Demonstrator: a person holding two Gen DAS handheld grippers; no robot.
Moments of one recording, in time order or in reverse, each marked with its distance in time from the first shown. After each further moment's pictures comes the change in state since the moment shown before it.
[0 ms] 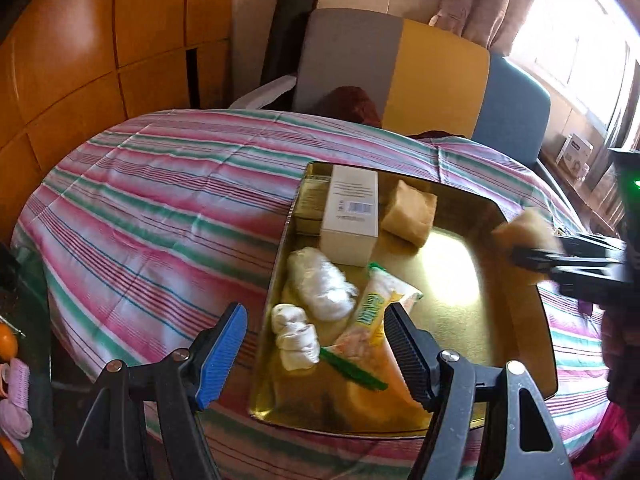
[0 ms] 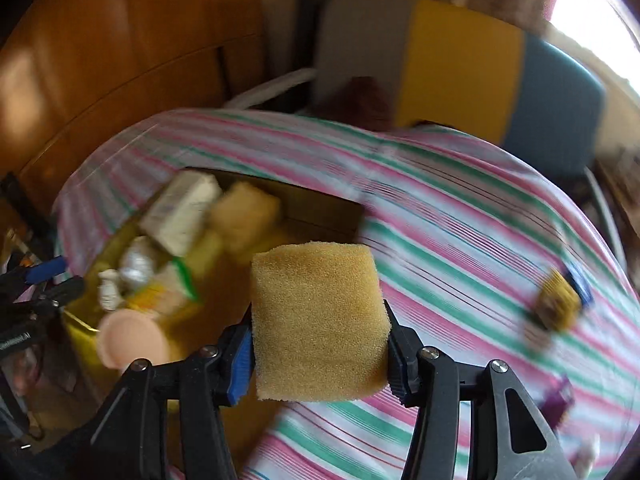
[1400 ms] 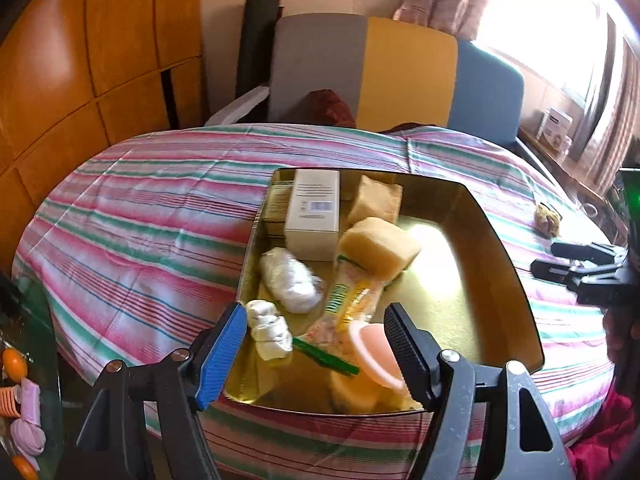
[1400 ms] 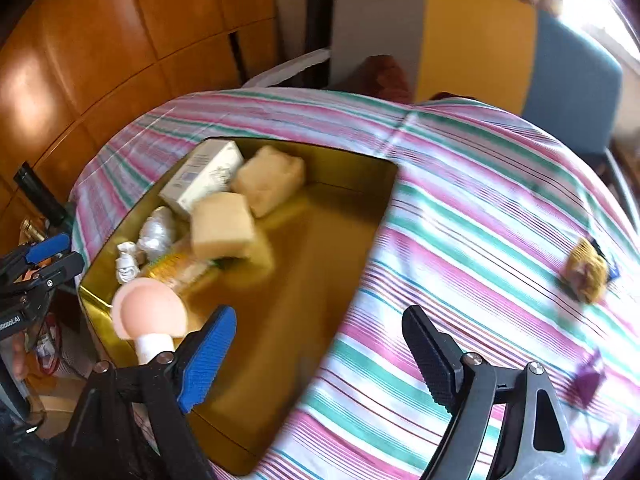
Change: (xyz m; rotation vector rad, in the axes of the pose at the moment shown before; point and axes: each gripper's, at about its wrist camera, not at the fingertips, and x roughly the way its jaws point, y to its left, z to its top) left arm -0.018 -0.035 -0.006 0.122 -0.014 -0.022; right arm -0.019 -0.026 -0.044 0.092 0.004 0.033
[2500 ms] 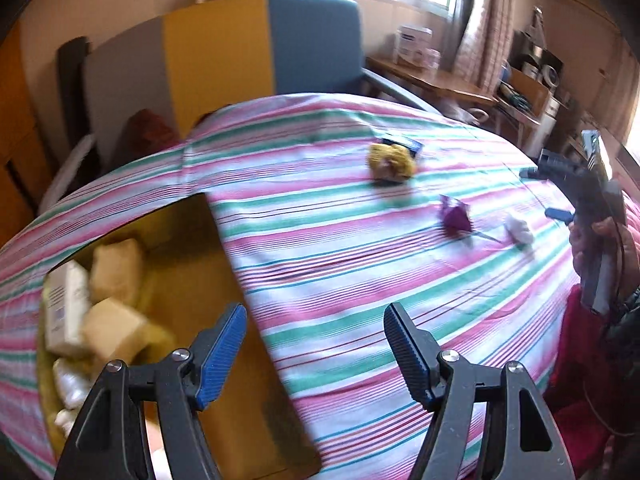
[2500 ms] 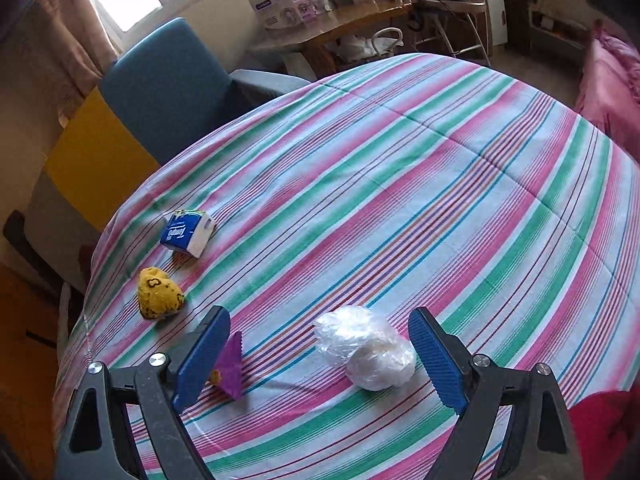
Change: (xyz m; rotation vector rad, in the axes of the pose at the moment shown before) left arm 0.039 -0.238 0.032 0.415 0.105 -0.321; right arm -0.126 -0.321 -0.160 1.099 -0.233 -0.433
